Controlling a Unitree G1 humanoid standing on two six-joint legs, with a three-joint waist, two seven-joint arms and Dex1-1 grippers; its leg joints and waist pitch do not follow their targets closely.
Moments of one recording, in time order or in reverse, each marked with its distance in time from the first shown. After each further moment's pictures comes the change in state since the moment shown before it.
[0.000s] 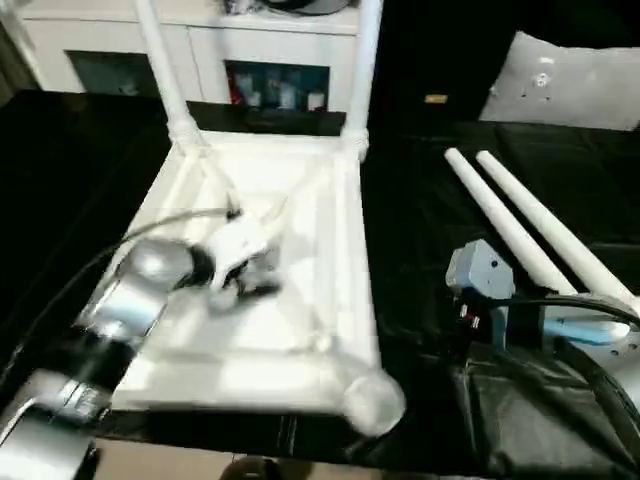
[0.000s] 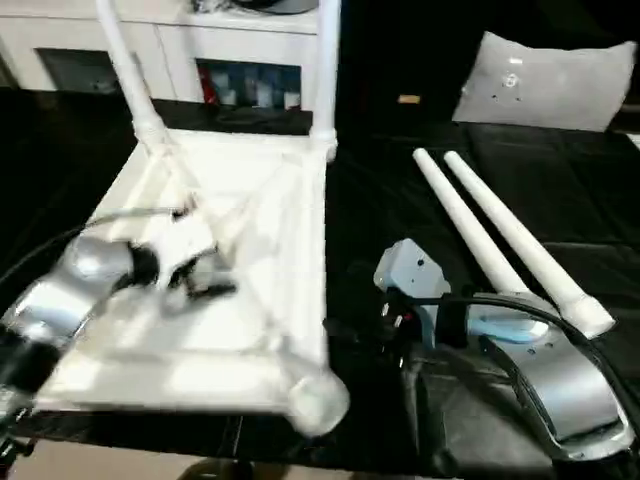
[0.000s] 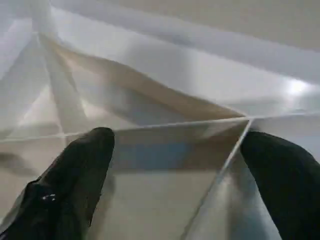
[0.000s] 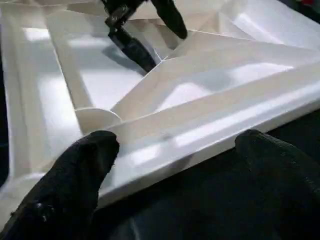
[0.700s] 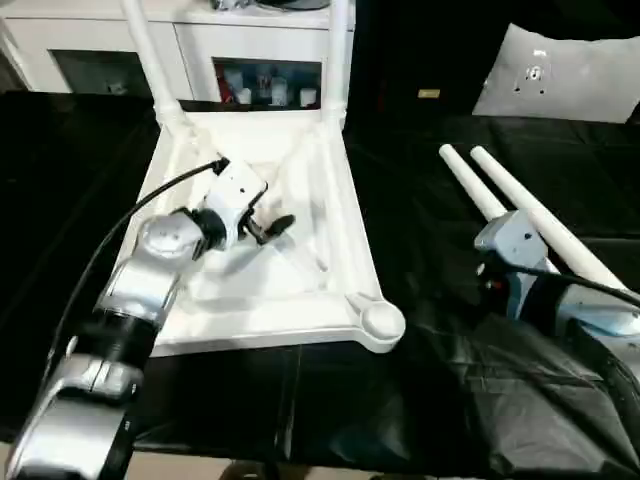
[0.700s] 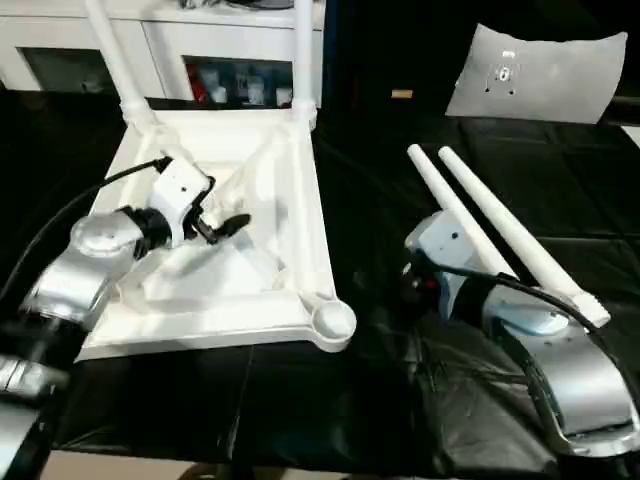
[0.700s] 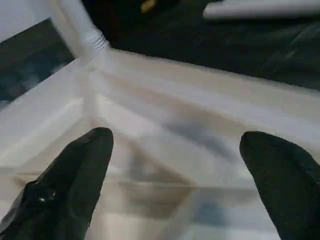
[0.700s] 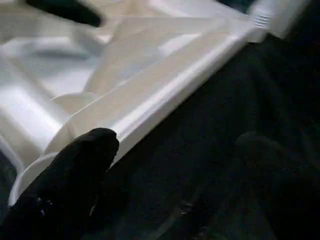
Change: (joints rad) left arm 0.078 -0.108 0.190 -0.117 -0.149 -0.110 0.163; right arm -0.007 0.123 -0.123 -0.003 -0.024 0.145 -0.288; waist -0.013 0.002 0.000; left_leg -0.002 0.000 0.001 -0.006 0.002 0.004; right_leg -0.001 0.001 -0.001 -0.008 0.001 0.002
